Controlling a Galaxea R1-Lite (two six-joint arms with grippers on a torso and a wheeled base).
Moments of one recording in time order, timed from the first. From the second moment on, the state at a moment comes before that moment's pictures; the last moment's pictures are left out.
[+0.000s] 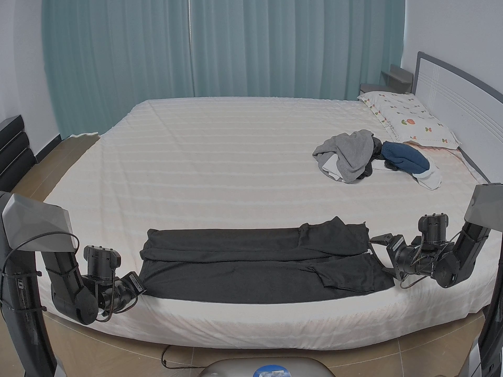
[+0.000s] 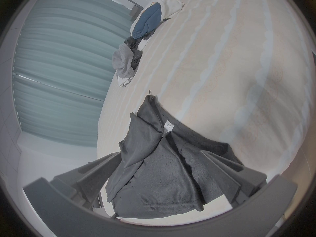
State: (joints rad) left arm -0.07 2.25 -0.36 -1.10 0.05 -0.71; right arm 0.05 2.21 -0.58 -1.00 0.24 1.03
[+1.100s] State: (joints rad) left arm -0.02 2.15 -0.73 -0.85 -0.06 -0.77; right arm 0.08 2.16 -0.55 -1.00 0.21 1.01
